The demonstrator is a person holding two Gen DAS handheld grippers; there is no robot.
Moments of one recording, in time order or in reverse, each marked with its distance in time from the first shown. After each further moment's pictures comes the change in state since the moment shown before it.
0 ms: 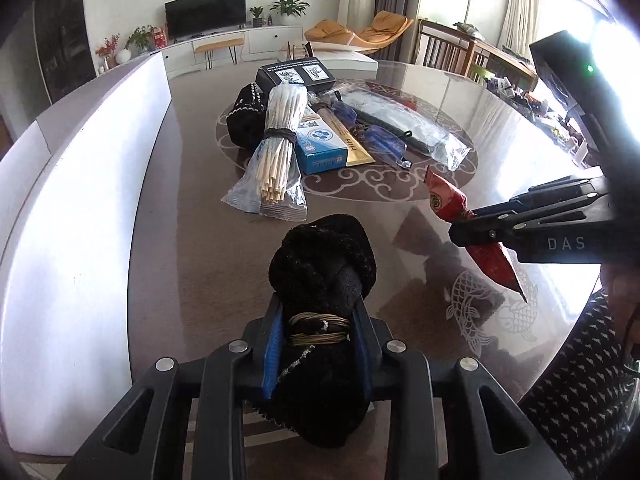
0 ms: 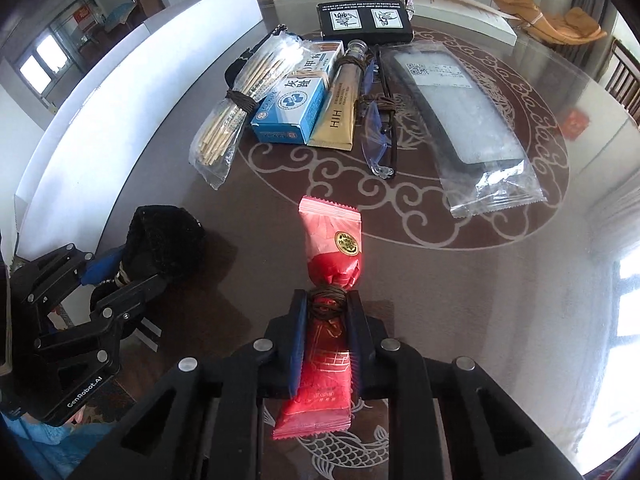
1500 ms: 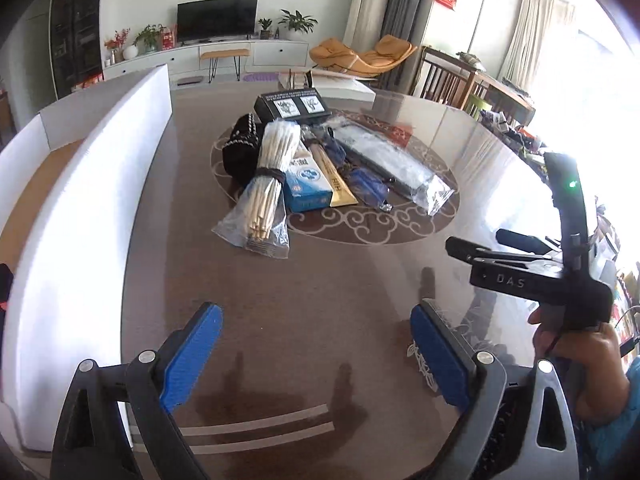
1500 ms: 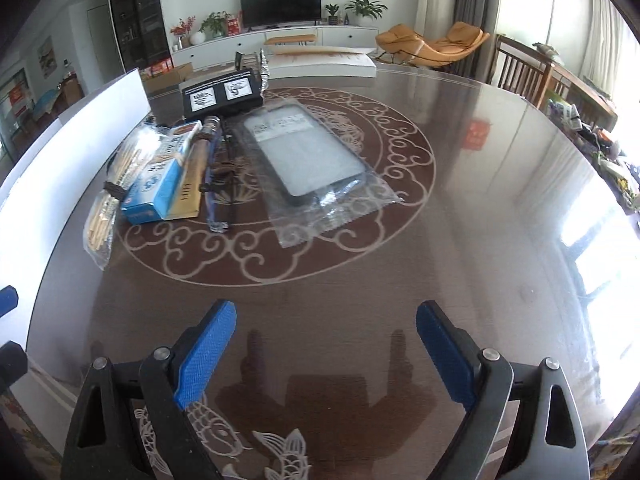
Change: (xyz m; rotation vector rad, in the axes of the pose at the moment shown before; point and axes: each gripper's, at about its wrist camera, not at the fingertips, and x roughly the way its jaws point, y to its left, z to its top) left arm 0.000 -0.009 0.017 -0.054 -0.043 -0.028; right arm -0.007 -0.066 -0.023 0.244 -0.289 -0.285
